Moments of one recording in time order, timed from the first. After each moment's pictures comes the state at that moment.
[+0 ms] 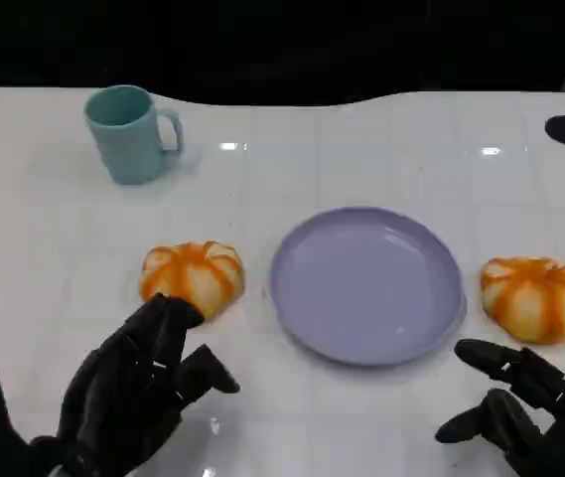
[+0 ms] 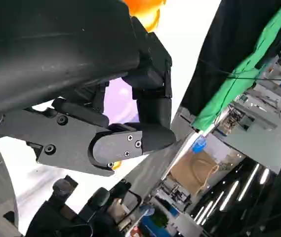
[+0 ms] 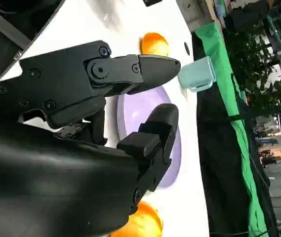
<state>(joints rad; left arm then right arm) 0.10 -0.04 0.13 -0.09 -0.65 0.41 -0.35 0.25 0.03 -0.06 0.11 0.33 -0.18 0.40</state>
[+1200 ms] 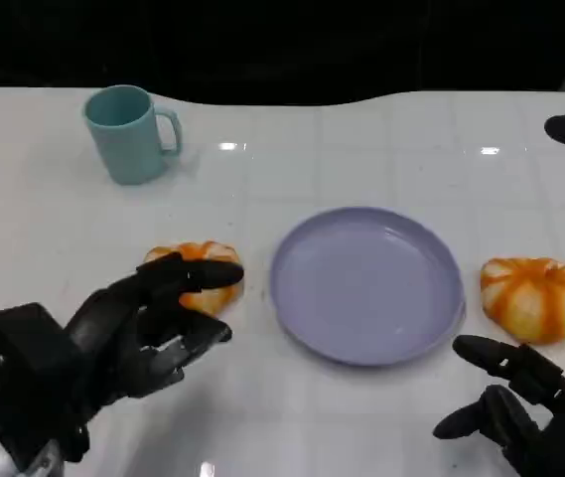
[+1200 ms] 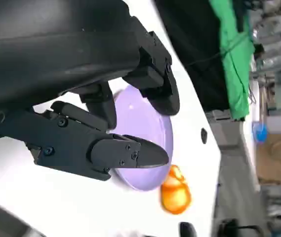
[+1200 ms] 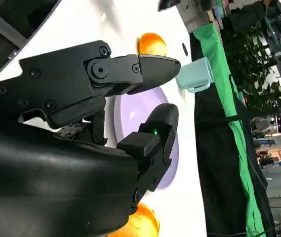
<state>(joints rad) -0.01 0.20 -0.04 -0.09 -0.06 0.02 -0.37 0.24 0.03 -0.06 0.11 0.33 -0.18 0.40</state>
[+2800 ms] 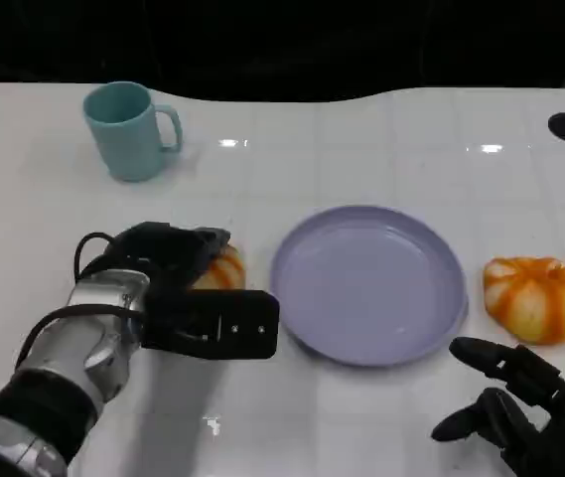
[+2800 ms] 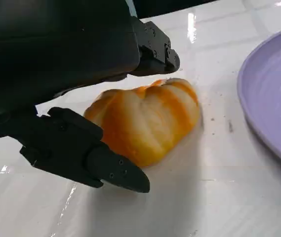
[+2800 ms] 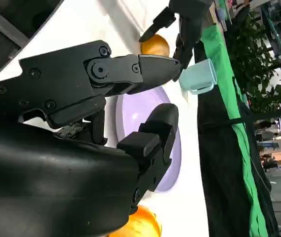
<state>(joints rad) -0.67 0.23 -0.52 0.77 0.83 0.04 -0.14 0.24 0.04 -0.07 0.11 0.32 -0.18 0.41</state>
